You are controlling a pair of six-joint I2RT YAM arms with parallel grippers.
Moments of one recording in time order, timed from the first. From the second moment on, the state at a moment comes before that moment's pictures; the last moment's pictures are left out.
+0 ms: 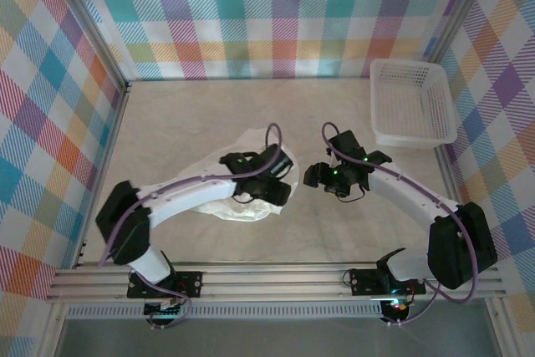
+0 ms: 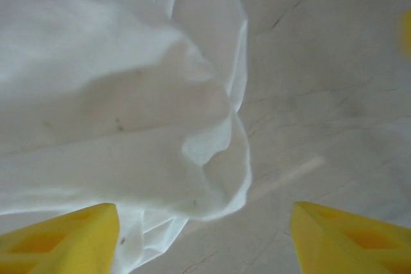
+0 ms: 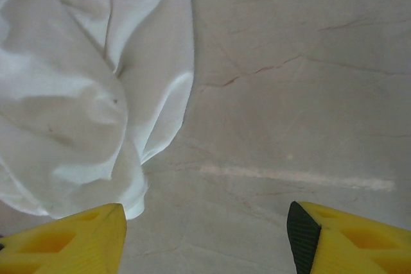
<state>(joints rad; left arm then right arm) -0.94 1.65 1.25 -0.79 -0.13 -0.47 0.49 1.34 0.89 -0.66 -0.26 0.71</state>
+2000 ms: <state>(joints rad) -0.07 1.17 1.24 -0.82 0.41 -0.56 0.34 1.18 0.90 -0.77 0.09 0.63</state>
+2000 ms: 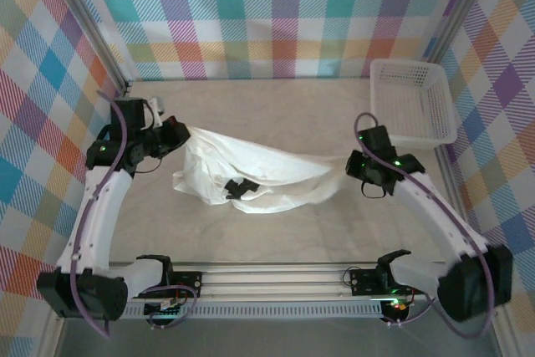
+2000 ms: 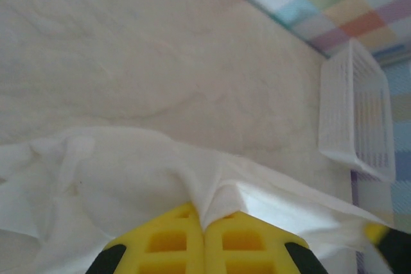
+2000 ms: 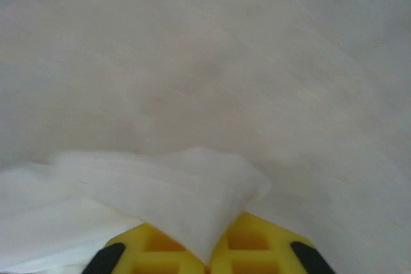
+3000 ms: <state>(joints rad) -0.17 1.24 1.34 -0.92 0.27 -0.55 0.93 1.77 1.18 -0.07 0.02 -0.33</state>
